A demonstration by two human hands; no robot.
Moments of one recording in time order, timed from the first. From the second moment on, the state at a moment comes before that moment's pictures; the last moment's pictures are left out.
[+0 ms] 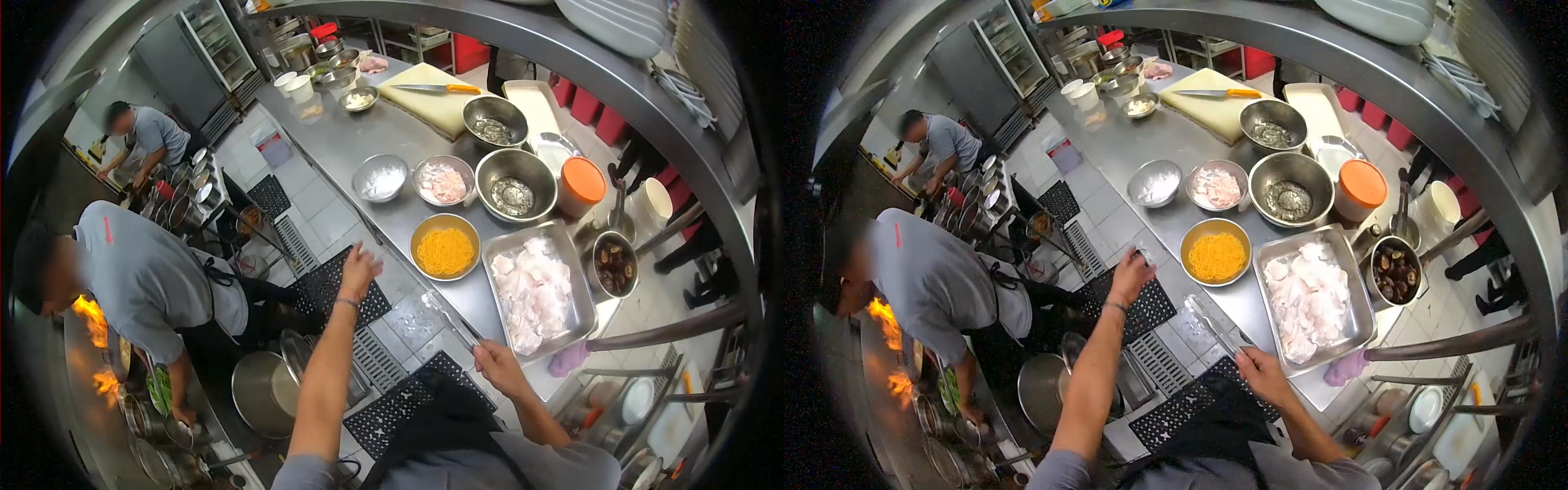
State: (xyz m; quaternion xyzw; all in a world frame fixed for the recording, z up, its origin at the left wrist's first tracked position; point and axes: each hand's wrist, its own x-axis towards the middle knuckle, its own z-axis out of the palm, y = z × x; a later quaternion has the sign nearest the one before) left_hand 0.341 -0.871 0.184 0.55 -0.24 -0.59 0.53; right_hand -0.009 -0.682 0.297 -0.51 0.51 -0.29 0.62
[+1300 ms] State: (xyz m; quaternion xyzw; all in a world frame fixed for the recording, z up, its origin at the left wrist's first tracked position) left_hand 0.329 -0.004 0.042 0.62 0.27 -0.01 0.74; right_hand 0.340 -0.294 0.364 -0.80 -0.15 0.19 0.55
